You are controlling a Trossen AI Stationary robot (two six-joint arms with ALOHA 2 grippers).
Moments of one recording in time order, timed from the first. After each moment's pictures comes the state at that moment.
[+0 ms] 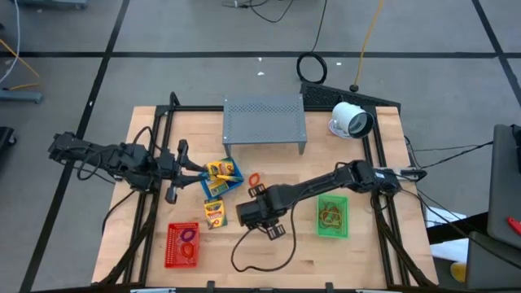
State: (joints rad) left arm -0.27 0.60 0.63 -0.09 -0.15 0.00; right arm 0.28 2.26 2.06 -1.17 0.05 -0.16
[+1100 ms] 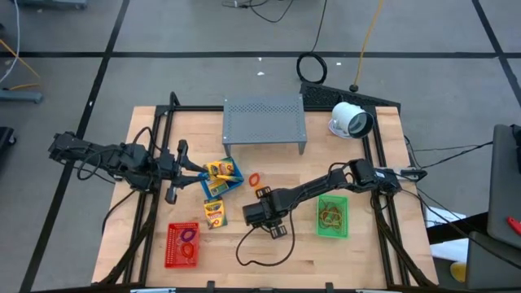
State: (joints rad) left arm -0.28 0.60 0.63 -0.09 -0.16 0.00; right arm 0.26 2.25 1.76 -0.90 0.05 -0.09
